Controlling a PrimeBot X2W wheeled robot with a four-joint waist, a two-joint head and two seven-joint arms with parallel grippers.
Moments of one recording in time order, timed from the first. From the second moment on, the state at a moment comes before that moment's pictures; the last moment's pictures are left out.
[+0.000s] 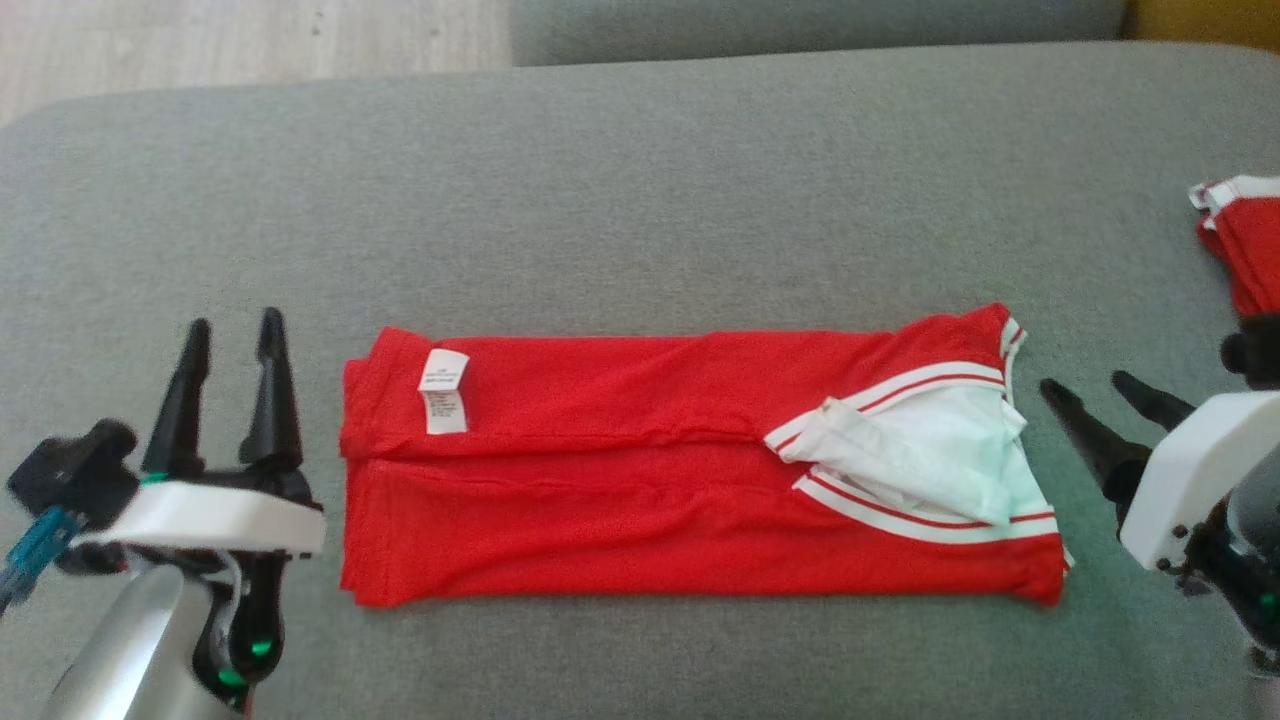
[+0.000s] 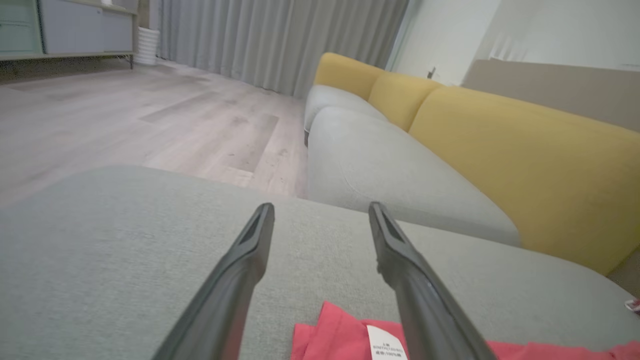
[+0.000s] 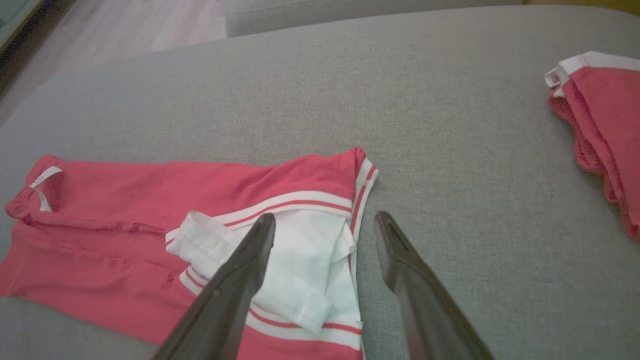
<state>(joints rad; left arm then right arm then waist) -0.26 0.42 -0.38 0.21 -0.81 0.05 -0.21 -0.07 -0.25 -0.08 -0.22 0.50 0.12 0.90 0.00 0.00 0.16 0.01</state>
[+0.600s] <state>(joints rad) -0.14 0.37 -0.36 0.14 -0.67 0.12 -0.25 -0.11 -0.05 -0.17 0.15 0.17 0.12 0.68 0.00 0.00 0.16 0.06</state>
